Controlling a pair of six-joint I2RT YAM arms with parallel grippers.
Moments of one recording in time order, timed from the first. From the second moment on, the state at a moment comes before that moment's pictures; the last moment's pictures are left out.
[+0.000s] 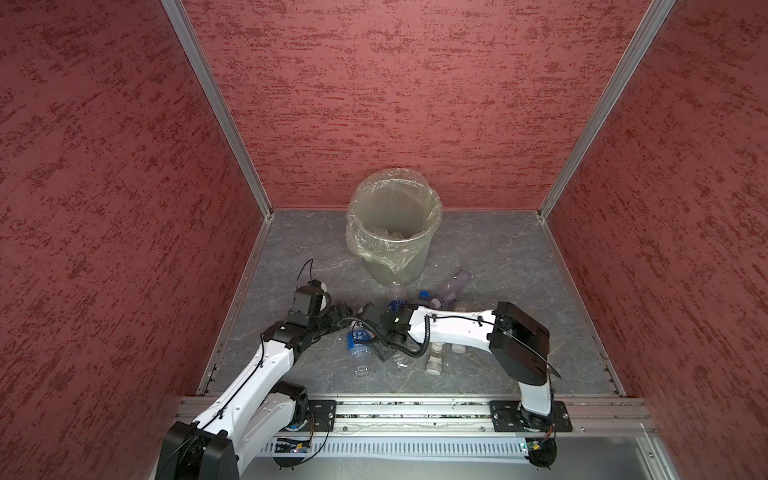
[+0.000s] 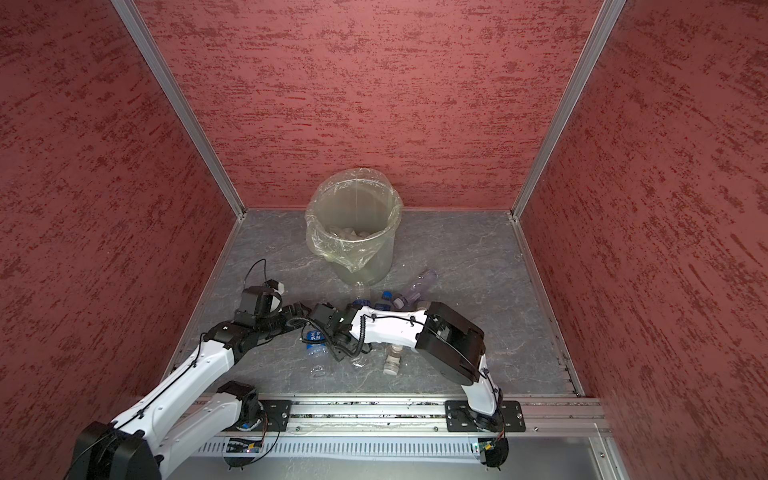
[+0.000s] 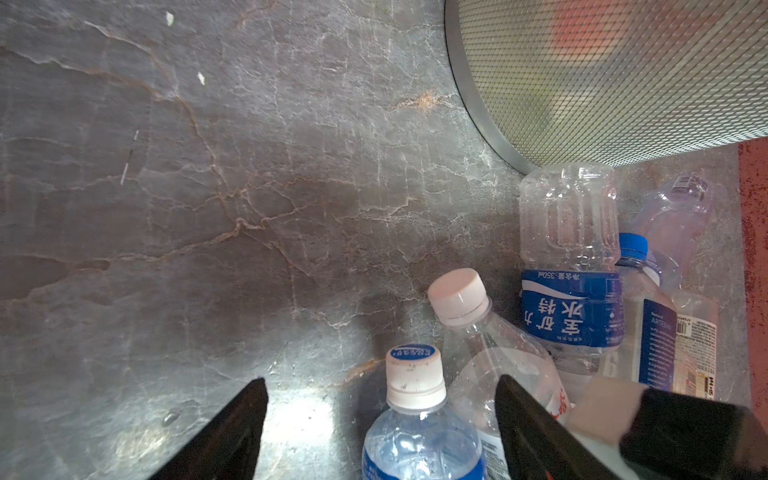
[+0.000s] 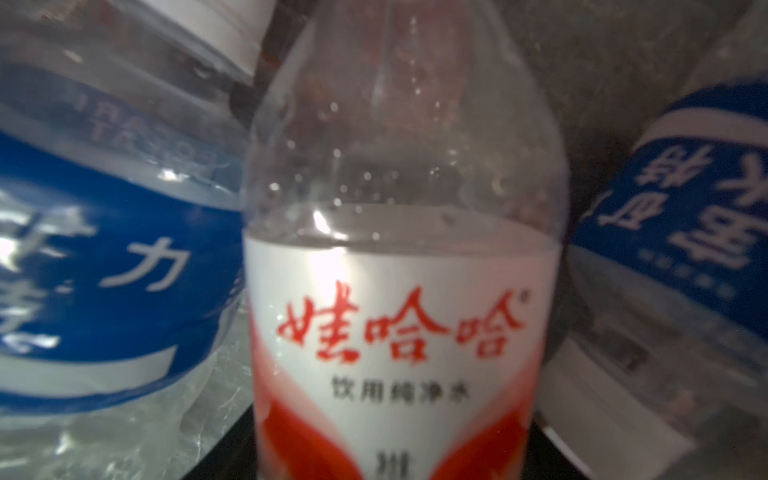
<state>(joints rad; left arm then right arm) -0.25 0.90 0.47 -0.45 0.16 -0.57 1.14 1.98 1.39 -0.72 0.09 0.46</state>
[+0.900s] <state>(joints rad) -0.24 0.90 0.47 -0.45 0.17 -0.57 1.12 1.91 1.37 -0.71 0.10 0.46</state>
